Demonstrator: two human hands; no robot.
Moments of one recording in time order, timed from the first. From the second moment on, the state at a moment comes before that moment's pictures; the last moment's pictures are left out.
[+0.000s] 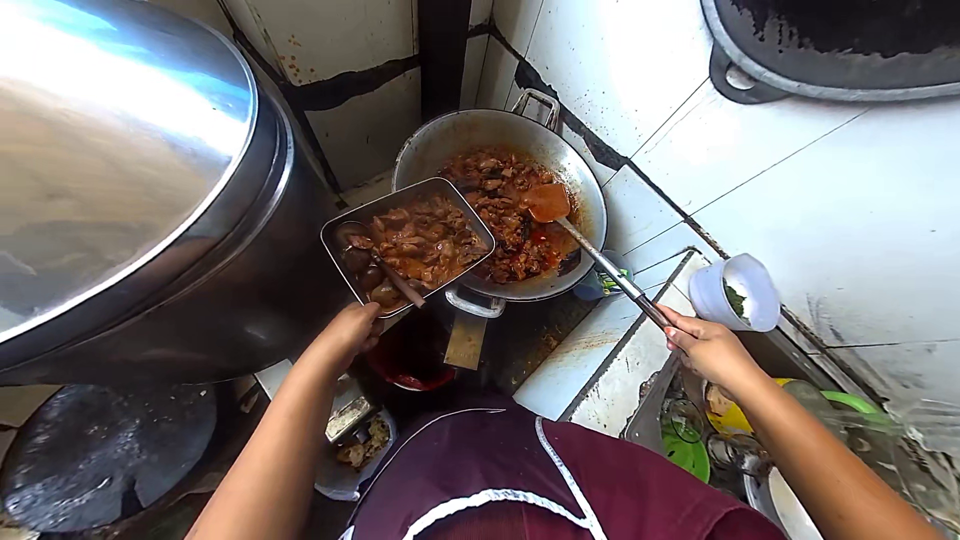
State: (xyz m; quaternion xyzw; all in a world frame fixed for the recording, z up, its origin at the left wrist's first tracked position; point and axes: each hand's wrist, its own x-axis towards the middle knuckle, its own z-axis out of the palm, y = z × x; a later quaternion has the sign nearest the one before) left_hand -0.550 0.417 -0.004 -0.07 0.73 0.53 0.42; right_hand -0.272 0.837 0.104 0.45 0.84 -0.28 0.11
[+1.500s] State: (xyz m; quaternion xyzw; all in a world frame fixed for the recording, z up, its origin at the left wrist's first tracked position) left_hand -0.543 0.419 -0.018 -0.07 0.72 0.59 0.37; right_hand -0.276 0.810 0.140 0.48 0.82 -0.29 0.09
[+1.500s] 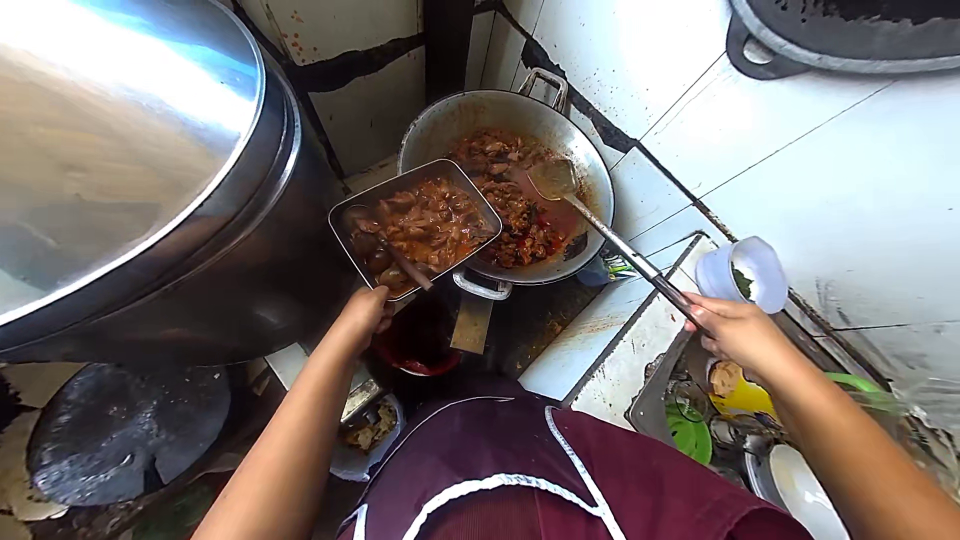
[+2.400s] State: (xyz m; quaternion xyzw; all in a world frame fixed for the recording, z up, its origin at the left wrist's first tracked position) left_hand -0.543 0.418 -0.022 -0.07 0.72 0.58 0.37; right_hand -0.284 0.809 0.110 0.49 0.80 -0.34 0.08
